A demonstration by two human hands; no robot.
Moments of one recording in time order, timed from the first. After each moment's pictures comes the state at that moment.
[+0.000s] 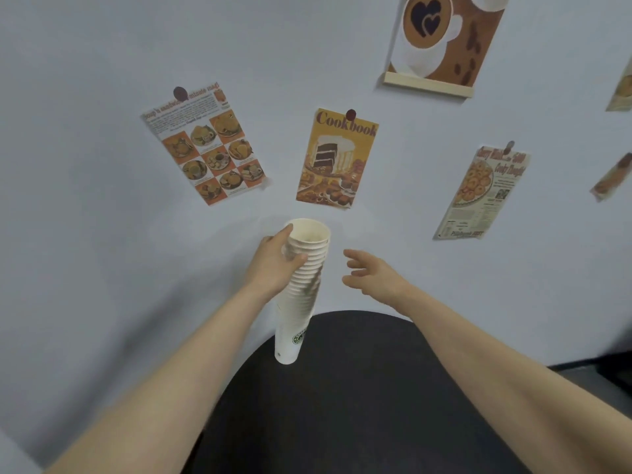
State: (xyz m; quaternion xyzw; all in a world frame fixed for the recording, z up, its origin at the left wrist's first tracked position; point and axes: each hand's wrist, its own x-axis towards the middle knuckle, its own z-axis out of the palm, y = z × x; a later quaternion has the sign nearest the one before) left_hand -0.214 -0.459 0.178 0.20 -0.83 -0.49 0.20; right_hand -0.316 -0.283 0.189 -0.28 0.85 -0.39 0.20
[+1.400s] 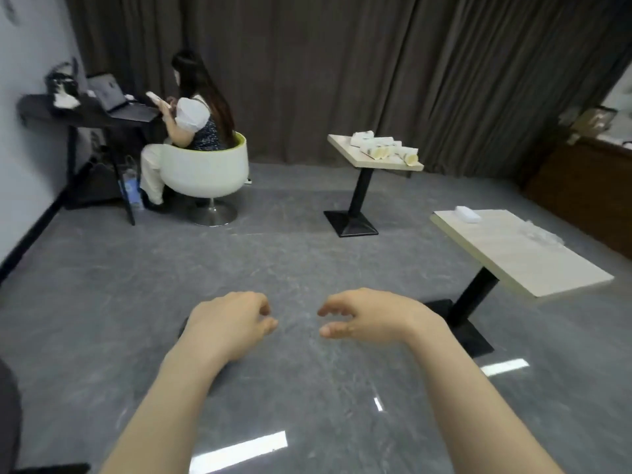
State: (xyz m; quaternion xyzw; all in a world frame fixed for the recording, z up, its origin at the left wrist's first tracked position) left_hand 0.190 0.313 0.151 -0.58 -0.80 -0.06 -0.13; right_hand 0.369 0.415 0.197 0.36 0.90 -0.19 0.18
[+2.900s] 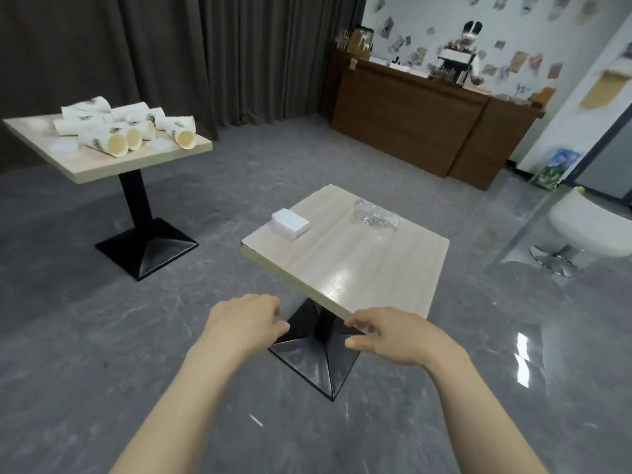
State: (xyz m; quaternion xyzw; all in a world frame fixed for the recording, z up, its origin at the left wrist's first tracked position) left_hand 0.470 1.120 0.121 -0.81 -0.56 0.01 -0.15; right_hand 0.694 1.067 0.143 0.69 0.68 -0.25 0.06
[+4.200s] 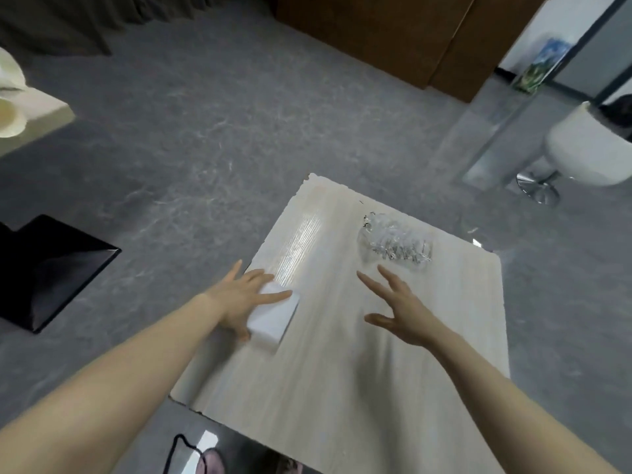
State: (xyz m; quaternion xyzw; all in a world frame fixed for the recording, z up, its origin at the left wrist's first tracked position) left_hand 0.607 1.694 -0.085 -0.94 -0.21 0.25 -0.08; right_hand 0.879 1.517 -0.017 0.76 0.61 -0.23 -0.01
